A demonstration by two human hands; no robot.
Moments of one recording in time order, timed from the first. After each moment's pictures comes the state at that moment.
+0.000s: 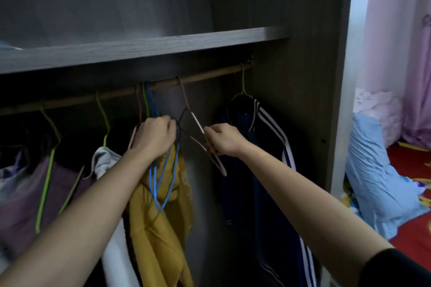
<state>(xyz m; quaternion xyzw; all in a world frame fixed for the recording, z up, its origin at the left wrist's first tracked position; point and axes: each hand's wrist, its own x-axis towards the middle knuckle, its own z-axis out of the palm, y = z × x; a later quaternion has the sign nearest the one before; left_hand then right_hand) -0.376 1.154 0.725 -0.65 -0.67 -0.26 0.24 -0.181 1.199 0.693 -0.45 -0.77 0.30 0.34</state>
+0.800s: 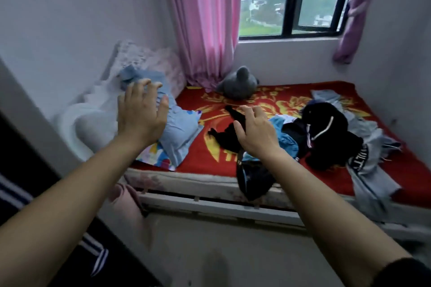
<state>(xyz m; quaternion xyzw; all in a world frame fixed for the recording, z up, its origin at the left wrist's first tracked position) 0.183 1.099 0.583 -0.85 -0.32 -0.40 0.10 0.401 0.937 0.504 -0.81 -0.47 -0.11 0.33</state>
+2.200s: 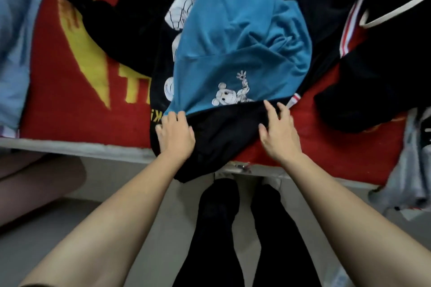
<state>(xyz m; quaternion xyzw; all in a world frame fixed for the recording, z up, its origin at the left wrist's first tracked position) 0.764 1.225 -0.036 -0.84 -0.47 0.23 -0.13 0.931 1.045 -0.039 -0.90 -0.25 0.33 0.11</state>
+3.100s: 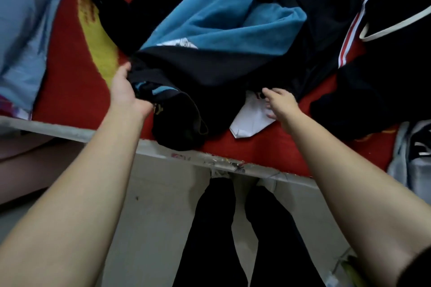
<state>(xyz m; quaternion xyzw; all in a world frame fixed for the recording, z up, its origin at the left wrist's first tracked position) 0.795 1.309 0.072 -0.19 -0.63 -0.27 -0.70 0.999 1.098 -0.037 -0.81 0.06 0.47 0.35</state>
